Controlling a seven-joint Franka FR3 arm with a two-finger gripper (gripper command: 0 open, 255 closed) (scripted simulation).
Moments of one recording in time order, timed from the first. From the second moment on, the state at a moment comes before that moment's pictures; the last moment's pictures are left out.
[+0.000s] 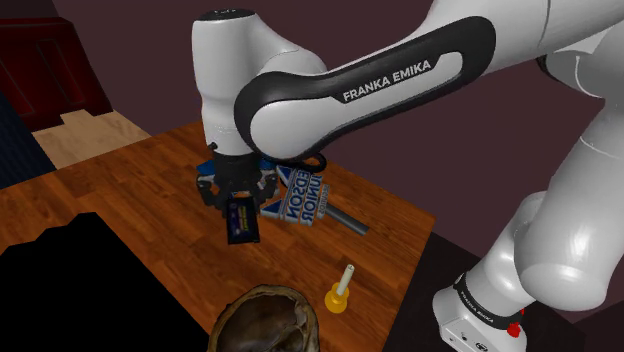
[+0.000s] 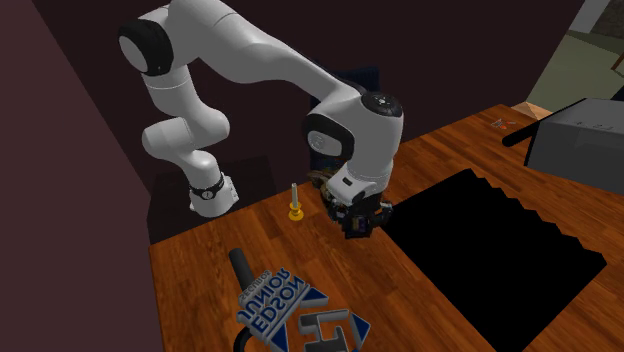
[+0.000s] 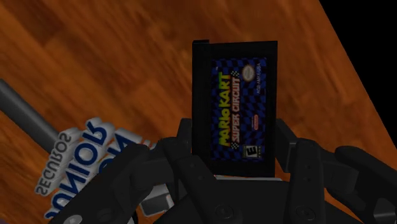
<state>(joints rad) 0.26 0.15 0.51 -1.94 -0.08 2.06 1.20</state>
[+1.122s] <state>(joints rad) 0.42 -0.20 0.67 -2.27 0.14 2.10 1.40</state>
